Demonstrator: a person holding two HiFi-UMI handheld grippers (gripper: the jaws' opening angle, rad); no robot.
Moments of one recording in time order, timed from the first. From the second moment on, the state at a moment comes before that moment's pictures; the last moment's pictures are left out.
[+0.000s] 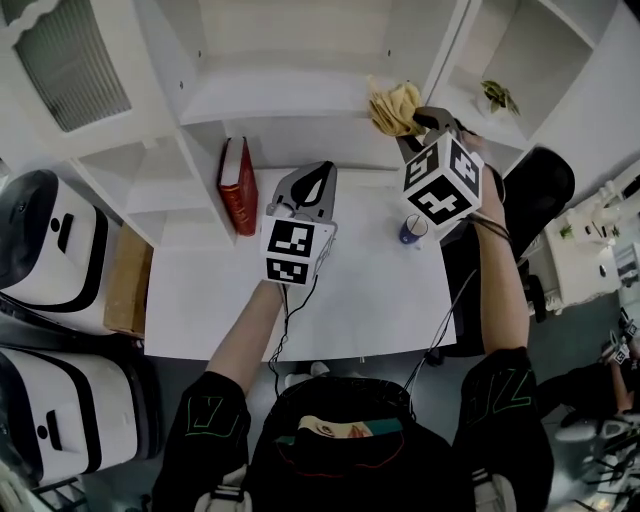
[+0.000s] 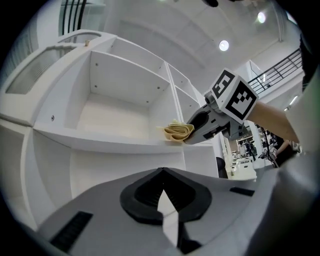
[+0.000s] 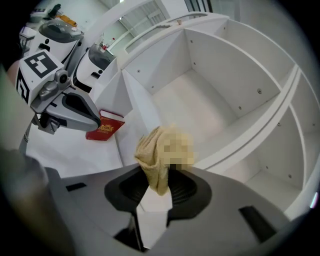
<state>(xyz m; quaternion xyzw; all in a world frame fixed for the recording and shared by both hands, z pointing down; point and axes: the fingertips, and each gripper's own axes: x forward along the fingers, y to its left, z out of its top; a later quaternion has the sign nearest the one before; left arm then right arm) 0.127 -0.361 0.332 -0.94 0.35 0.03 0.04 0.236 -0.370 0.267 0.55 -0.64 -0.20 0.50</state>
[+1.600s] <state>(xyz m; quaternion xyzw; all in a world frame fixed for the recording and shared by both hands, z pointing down) 0.054 -0.302 0.453 -0.86 0.51 -0.02 0.00 0.228 -0.263 0.471 0.63 -0.77 0.07 0.04</state>
